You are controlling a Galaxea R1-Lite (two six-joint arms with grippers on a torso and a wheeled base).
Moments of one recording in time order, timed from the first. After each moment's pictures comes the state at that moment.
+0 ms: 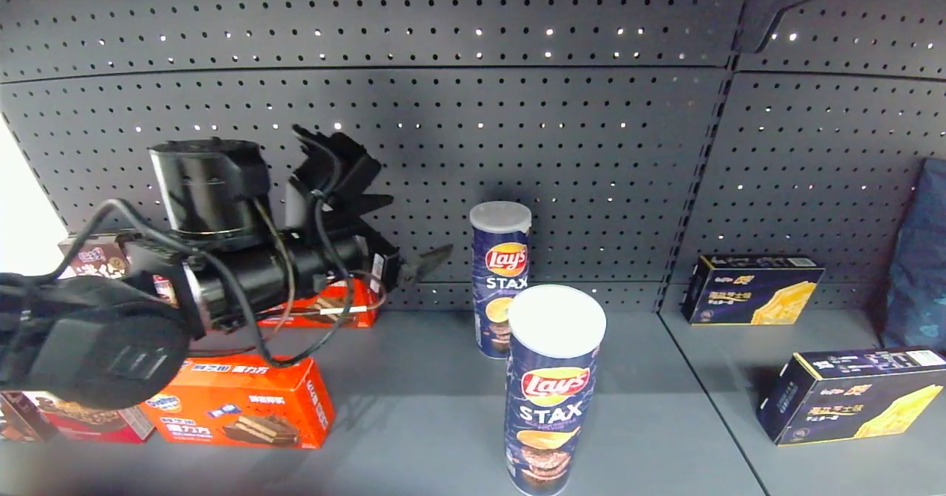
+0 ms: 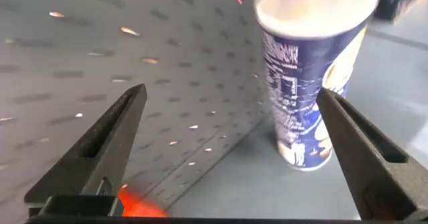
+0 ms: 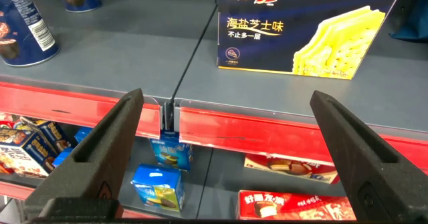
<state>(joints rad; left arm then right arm) -0.38 1.70 -0.89 -0.69 -0.25 0.28 0.17 0.10 0.00 0.00 0.02 0.00</state>
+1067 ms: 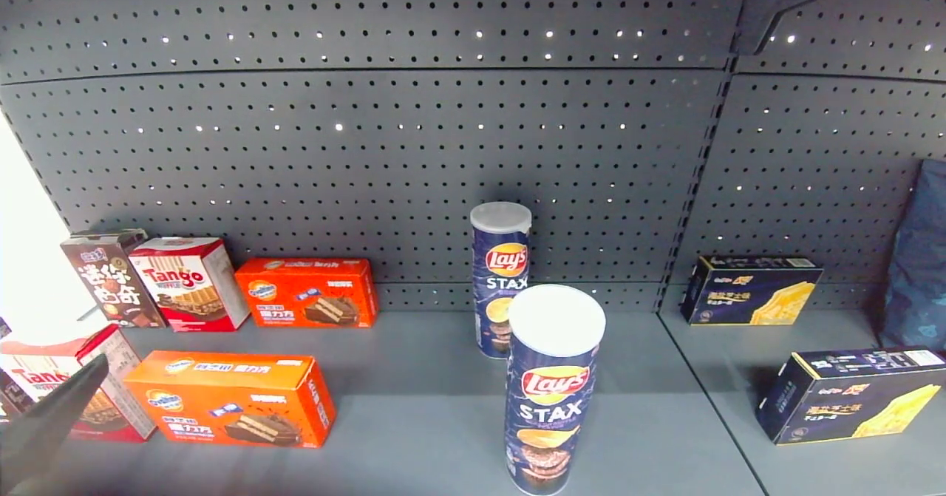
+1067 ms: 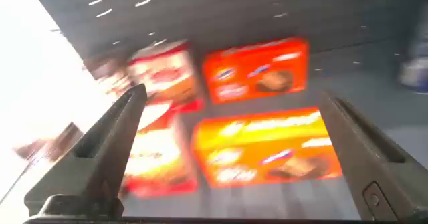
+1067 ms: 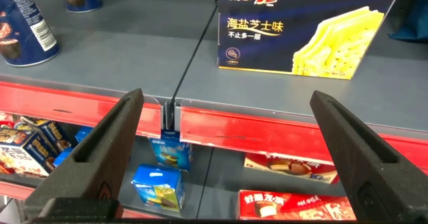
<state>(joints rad) -0.29 0.70 -0.36 -0.29 0.36 0.19 0.17 0.10 0.00 0.00 0.02 0.00</state>
